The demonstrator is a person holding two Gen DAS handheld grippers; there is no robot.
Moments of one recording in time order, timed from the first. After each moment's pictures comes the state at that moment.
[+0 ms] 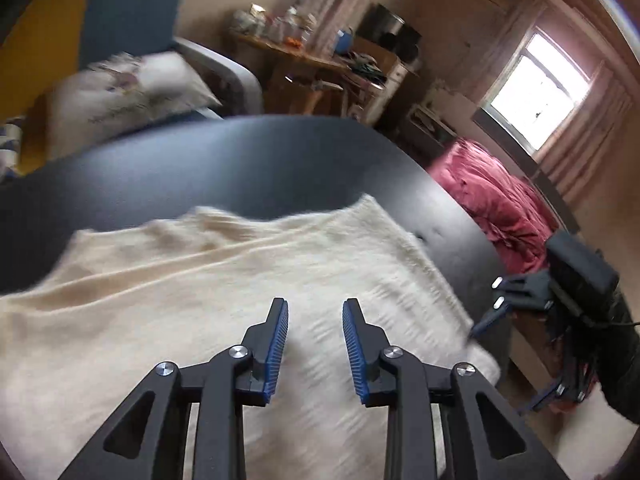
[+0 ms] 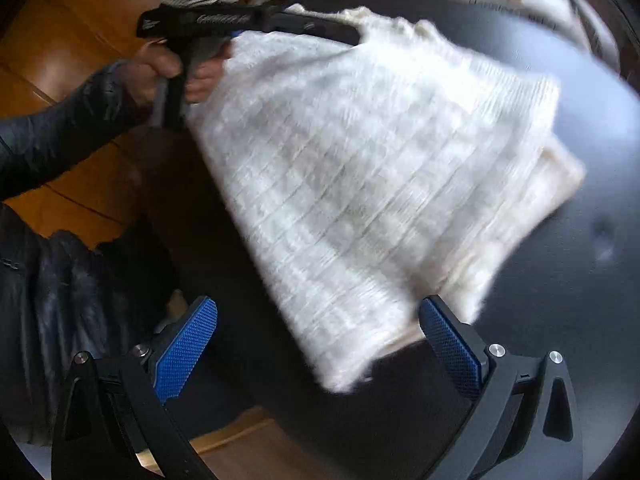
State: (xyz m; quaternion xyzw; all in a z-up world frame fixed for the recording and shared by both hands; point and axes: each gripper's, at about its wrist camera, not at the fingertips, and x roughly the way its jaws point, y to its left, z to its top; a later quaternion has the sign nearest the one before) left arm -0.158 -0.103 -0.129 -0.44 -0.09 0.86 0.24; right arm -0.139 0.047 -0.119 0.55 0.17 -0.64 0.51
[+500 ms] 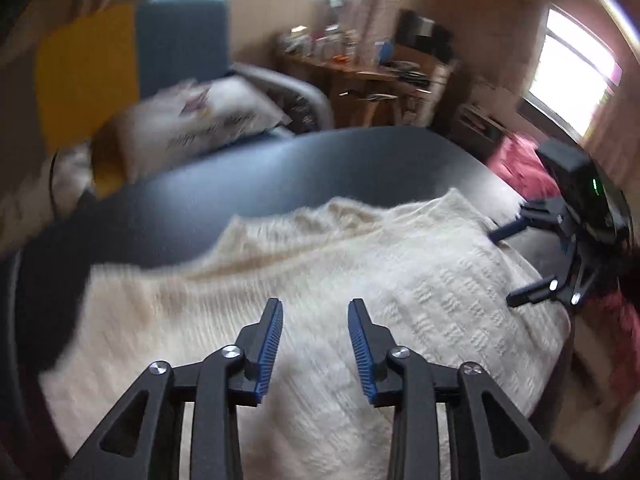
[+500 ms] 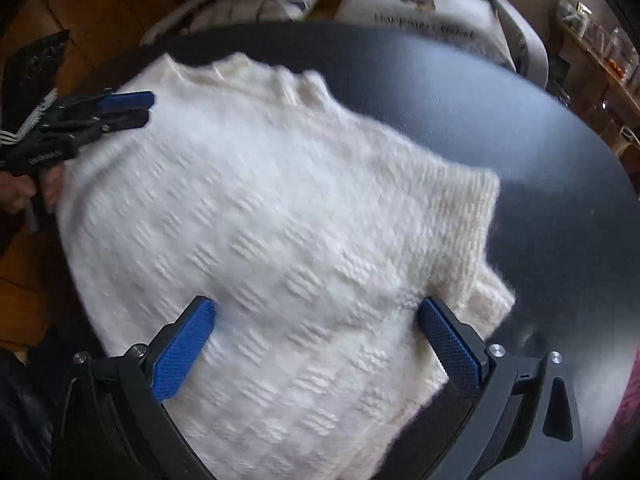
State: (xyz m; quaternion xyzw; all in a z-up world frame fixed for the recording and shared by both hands) left arm -0.144 -0.169 -0.125 -0.41 0.02 0.89 0.20; right arm -0.217 0.012 -0.128 0.54 0.17 -0.74 0.36
